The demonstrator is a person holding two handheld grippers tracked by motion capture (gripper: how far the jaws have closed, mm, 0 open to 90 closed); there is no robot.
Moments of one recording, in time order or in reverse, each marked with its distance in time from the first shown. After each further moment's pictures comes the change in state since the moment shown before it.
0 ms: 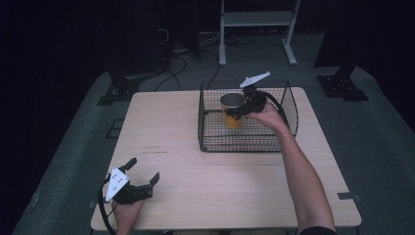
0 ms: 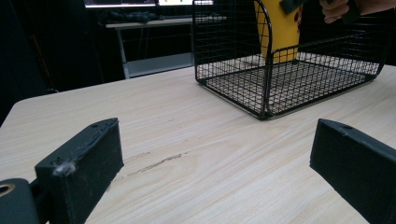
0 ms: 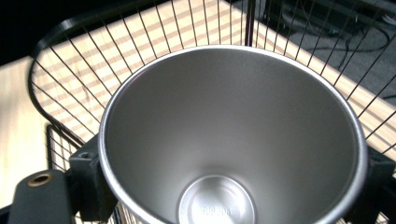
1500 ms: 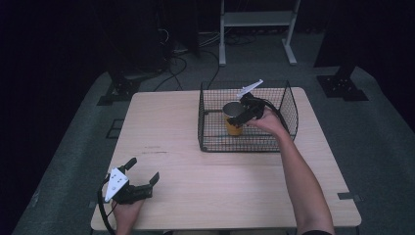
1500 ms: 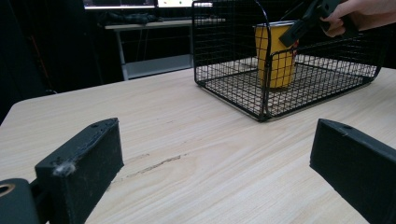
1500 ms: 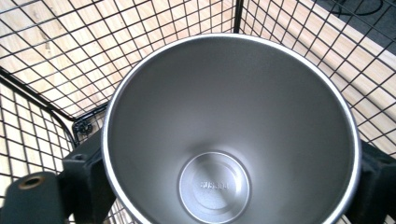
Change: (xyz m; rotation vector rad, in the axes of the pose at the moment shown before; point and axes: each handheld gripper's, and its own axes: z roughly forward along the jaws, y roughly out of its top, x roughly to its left) left arm 0.001 0.000 0.000 -0.006 -0.006 -0.002; right arm -0.002 -0.021 0.018 0.146 -0.062 -0.020
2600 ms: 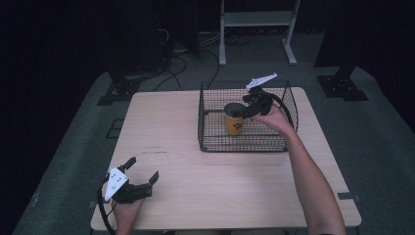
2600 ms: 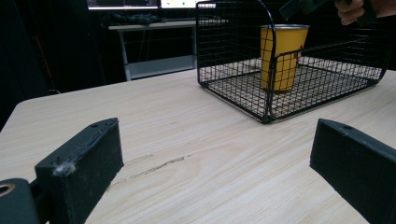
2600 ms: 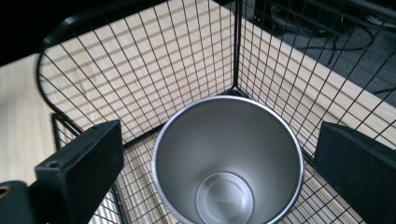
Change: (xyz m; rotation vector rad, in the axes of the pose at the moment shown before) left arm 0.001 0.000 0.001 -0.003 0.011 -0.005; right arm 0.001 0.006 -0.039 -0.166 0.031 0.044
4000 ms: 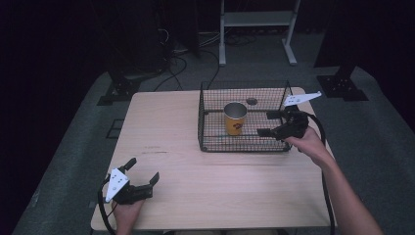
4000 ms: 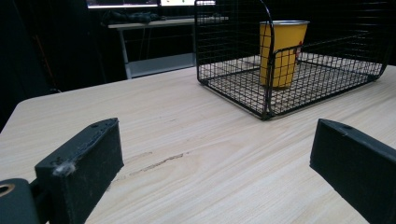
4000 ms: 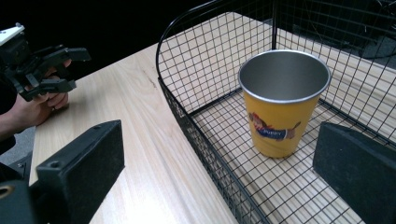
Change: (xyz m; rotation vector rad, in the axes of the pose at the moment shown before) left arm -0.003 0.000 -0.001 0.008 0.004 0.008; right arm 0.041 -0.062 -0.101 -0.115 0.105 0.060
